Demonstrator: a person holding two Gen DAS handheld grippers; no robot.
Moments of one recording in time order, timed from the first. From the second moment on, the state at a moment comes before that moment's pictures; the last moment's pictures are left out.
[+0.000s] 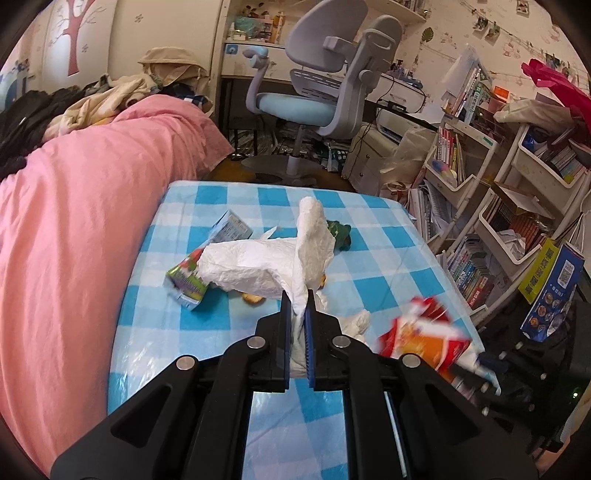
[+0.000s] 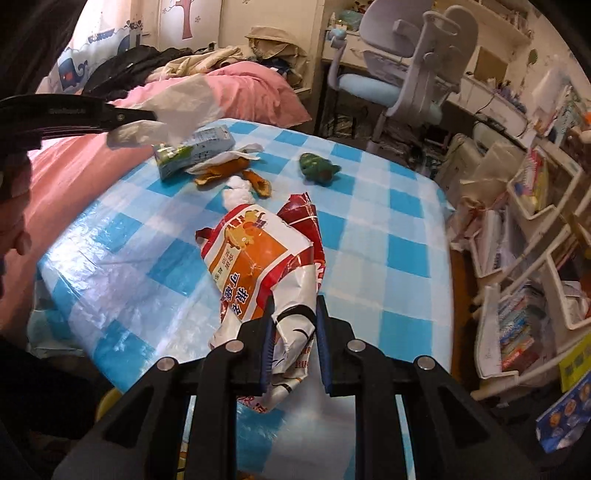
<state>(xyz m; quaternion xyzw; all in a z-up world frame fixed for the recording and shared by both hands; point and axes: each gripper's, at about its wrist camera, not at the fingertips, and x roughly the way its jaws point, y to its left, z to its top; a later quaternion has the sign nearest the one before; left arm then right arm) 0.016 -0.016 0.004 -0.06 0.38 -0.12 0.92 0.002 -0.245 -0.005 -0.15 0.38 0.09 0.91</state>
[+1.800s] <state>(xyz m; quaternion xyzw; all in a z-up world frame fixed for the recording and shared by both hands) -0.014 0.047 0.002 -0.05 0.38 -0.04 0.92 -0.023 -0.192 -0.009 -0.05 0.39 0.27 0.88</state>
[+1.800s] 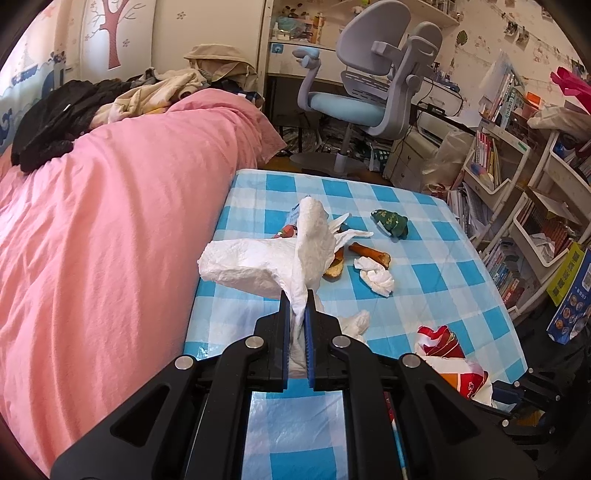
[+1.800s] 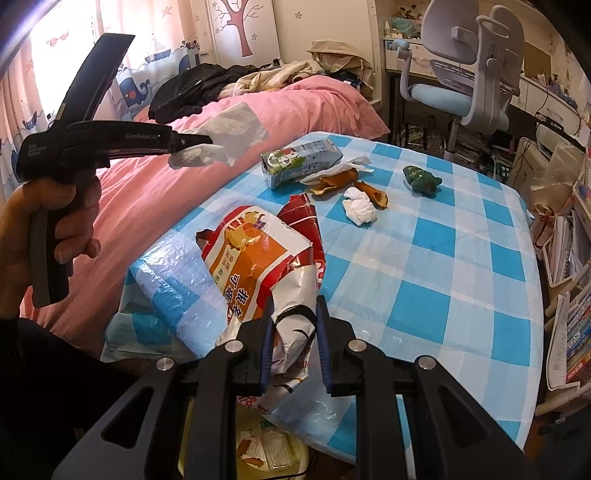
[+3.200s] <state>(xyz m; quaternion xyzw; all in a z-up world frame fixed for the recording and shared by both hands) -0.094 0.025 -0.028 -0.02 0.41 -0.06 0.91 -0.084 -0.172 -0.043 -0.07 0.44 0.32 0.84</state>
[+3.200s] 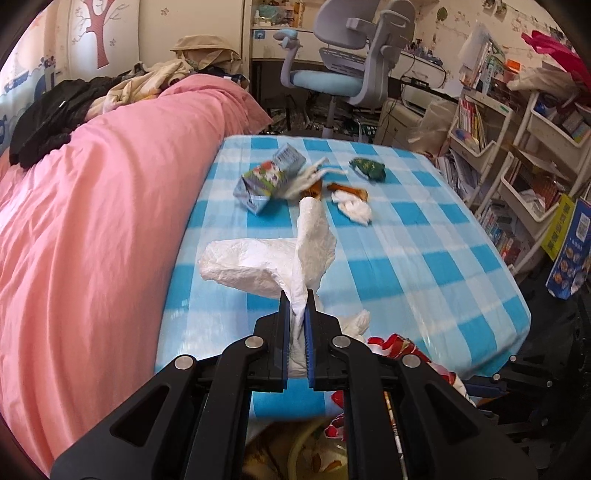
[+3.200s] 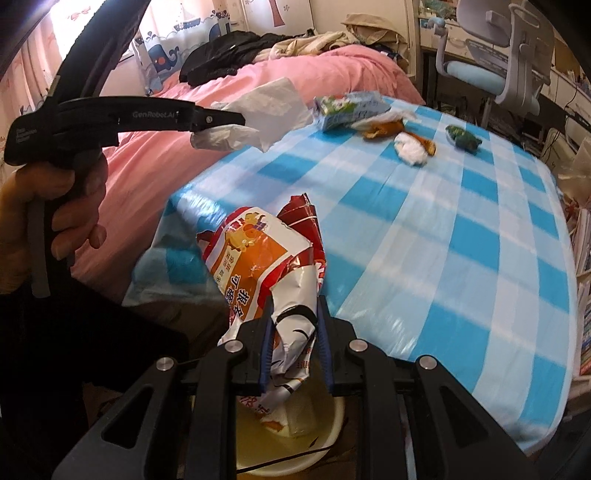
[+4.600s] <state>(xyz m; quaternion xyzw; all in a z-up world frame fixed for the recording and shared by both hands) -0.204 -0.033 -0.092 0.05 0.52 -0.11 0.85 -0.166 -0.154 -0.095 -0.23 0.51 0.29 0.78</state>
